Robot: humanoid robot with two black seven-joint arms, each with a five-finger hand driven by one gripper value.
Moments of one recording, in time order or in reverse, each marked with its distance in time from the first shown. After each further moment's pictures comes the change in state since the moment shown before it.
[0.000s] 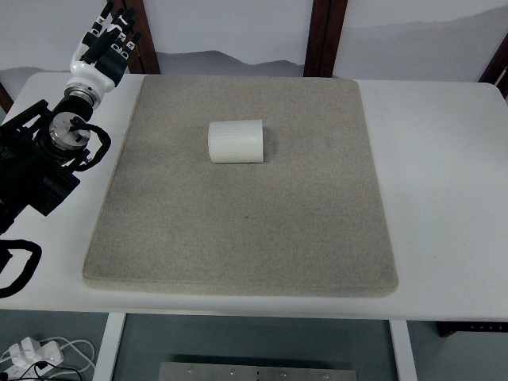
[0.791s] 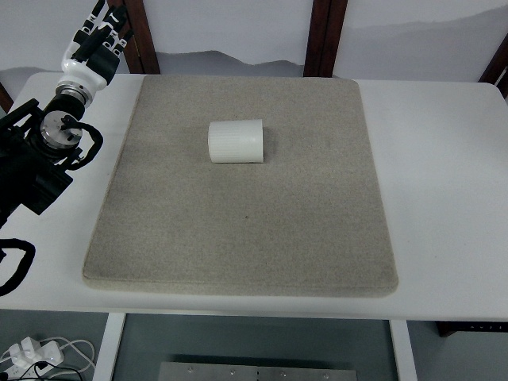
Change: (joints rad) left arm 0.002 0.027 -0.008 0.000 -0.004 -0.018 0.004; right arm 0.000 0.000 0.000 0.000 0.000 0.000 0.000
